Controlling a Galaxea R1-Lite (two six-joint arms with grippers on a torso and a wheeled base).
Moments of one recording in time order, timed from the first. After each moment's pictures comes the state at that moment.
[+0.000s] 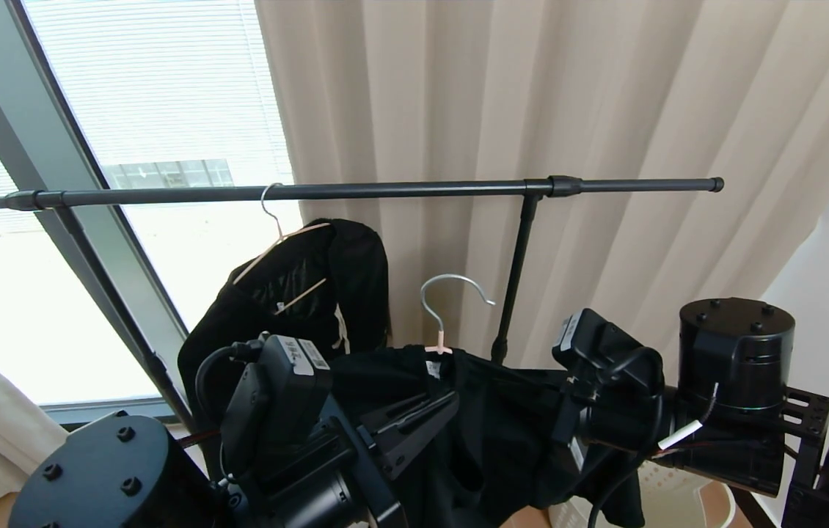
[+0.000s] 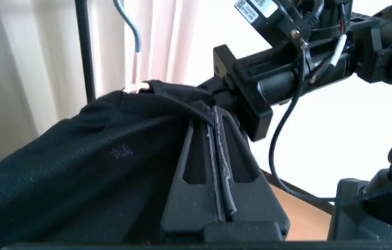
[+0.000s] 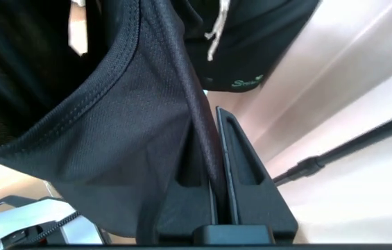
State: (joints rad) left arm -0.92 1.77 -0.29 -1.57 -0.06 -0.09; right arm 0.63 1.71 -0.53 -0.83 0.24 -0.32
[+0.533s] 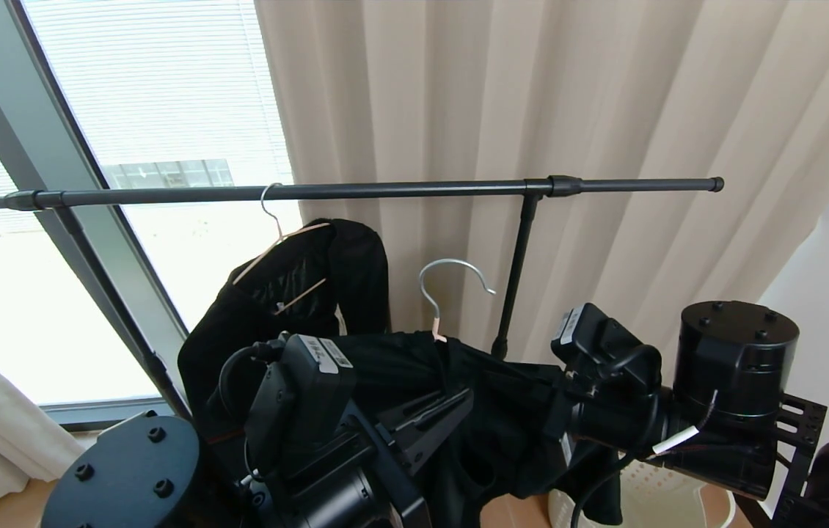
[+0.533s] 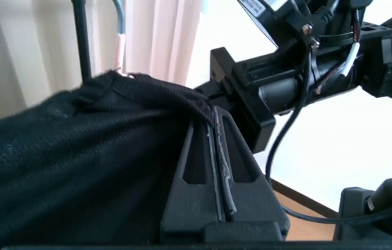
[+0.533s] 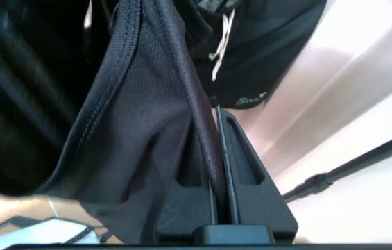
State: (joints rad) left arm -0.95 1.80 -0.32 -1.57 -0.01 -0.09; right arm 0.65 1.74 -0.51 -0.95 0.24 -0.26
